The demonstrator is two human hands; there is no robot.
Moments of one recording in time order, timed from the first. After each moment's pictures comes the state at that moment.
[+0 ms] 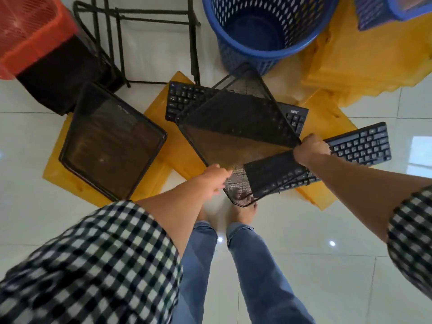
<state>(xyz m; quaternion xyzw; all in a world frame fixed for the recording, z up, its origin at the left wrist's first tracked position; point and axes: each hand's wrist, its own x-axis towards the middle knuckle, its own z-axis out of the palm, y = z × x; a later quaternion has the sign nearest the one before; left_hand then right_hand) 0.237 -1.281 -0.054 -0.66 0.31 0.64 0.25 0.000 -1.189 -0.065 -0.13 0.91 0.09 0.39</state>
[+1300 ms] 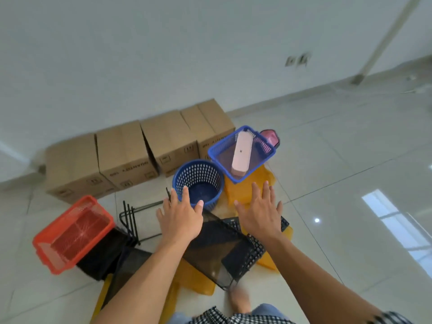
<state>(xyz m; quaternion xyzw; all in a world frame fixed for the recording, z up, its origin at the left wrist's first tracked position) 0.188 -1.324 0.439 -0.42 0.88 0.16 0.12 0.067 -1.163 0.412 -0.17 0.96 -0.17 0.17</state>
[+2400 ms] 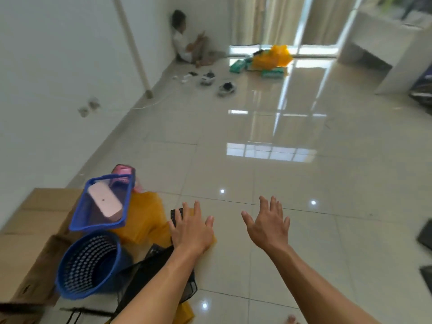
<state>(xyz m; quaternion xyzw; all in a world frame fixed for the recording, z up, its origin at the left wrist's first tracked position) 0.232 -1.062 0.479 0.09 0.98 0.10 0.18 0.308 -0.885 0.462 0.35 0.90 -0.27 0.04</state>
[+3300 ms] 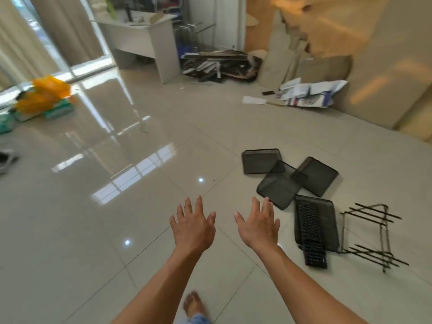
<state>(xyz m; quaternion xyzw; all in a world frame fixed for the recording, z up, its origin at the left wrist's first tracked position) 0.466 -0.548 0.467 0.54 0.82 0.01 0.20 0.626 -0.512 0.436 0.72 0.63 -0.27 -0.07</state>
